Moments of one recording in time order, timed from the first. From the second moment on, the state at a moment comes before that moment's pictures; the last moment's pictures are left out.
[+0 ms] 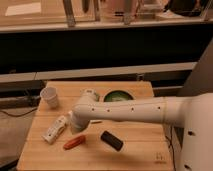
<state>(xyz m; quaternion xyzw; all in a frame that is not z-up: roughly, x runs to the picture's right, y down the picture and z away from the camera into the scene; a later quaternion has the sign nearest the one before) -0.164 0.221 0.739 -0.27 -0.29 -0.20 0.90</state>
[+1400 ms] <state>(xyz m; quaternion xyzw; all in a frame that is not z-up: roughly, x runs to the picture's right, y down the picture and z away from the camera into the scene) -0.163 0.244 0.765 -0.26 -0.31 -0.18 0.90</state>
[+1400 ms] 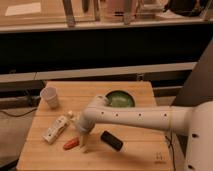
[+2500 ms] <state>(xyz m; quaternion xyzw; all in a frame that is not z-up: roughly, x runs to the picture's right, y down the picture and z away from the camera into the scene) -0.164 0.258 0.790 -0.30 -0.29 -0.14 0.90</state>
